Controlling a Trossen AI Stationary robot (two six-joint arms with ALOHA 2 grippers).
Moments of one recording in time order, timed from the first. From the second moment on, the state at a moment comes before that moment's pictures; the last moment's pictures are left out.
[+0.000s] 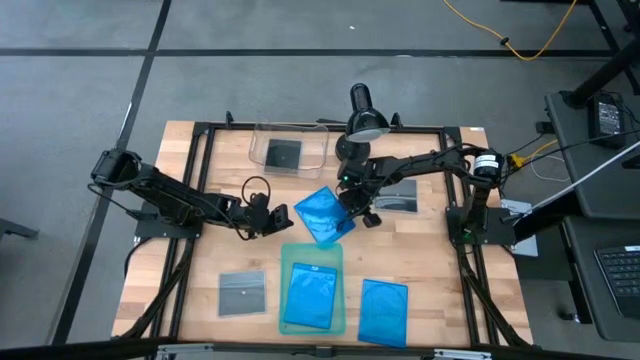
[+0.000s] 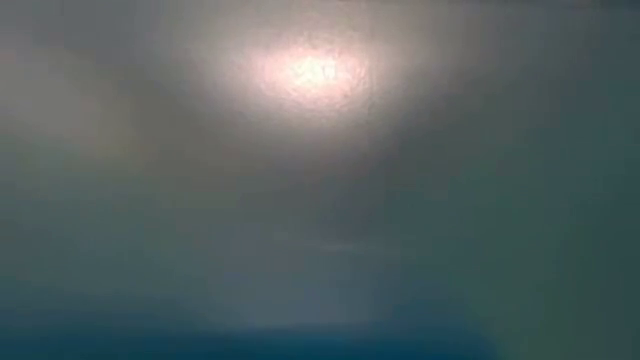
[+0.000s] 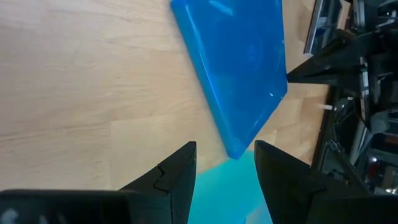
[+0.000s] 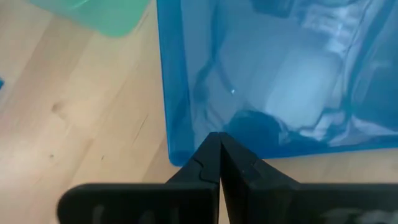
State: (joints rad) left arm -0.19 1.33 0.49 0.13 -0.27 -1.82; right arm -0.24 1.87 1.07 -0.46 -0.50 -0.63
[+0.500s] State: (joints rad) left arm -0.19 1.33 0.49 0.13 -0.28 -1.81; right arm -0.26 1.87 1.18 -0.64 -0.47 -0.69
